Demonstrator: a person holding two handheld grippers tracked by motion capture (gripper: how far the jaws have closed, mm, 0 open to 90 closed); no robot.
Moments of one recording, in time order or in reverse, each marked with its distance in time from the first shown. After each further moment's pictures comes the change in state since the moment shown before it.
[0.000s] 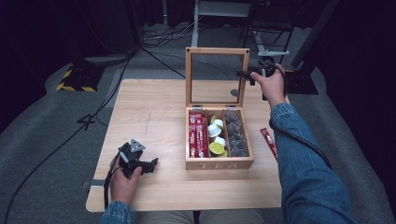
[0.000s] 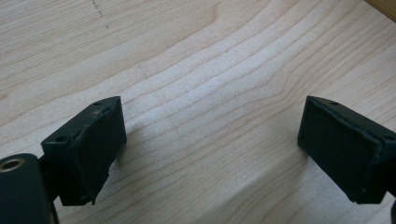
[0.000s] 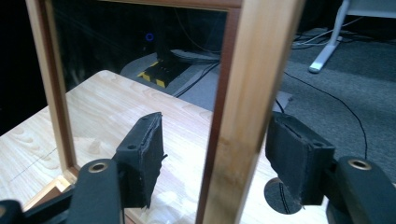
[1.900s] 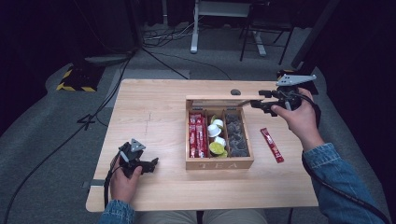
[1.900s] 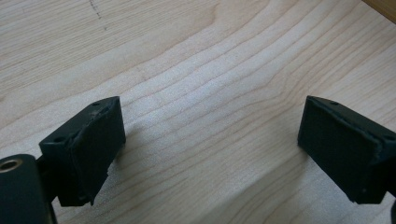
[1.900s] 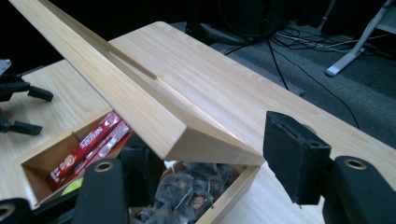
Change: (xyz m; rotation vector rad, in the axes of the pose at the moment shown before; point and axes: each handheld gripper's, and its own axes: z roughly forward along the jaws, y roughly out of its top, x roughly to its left) left arm 0.001 0.001 0.001 0.003 -0.007 0.002; right arm 0.082 -0.044 -0.128 0.086 0.066 -0.224
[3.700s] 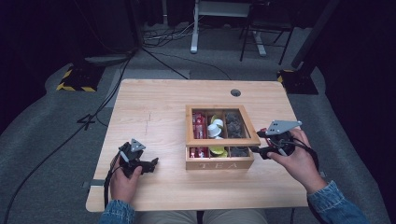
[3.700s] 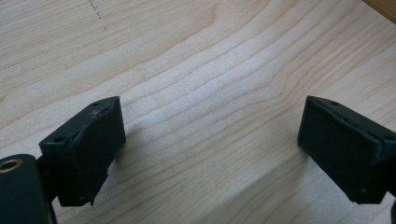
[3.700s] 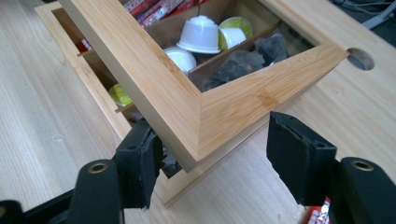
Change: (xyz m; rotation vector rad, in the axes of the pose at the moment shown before) left arm 0.000 0.000 0.000 0.000 0.000 0.002; right arm 0.071 -0.089 -0.004 0.217 0.005 -0.158
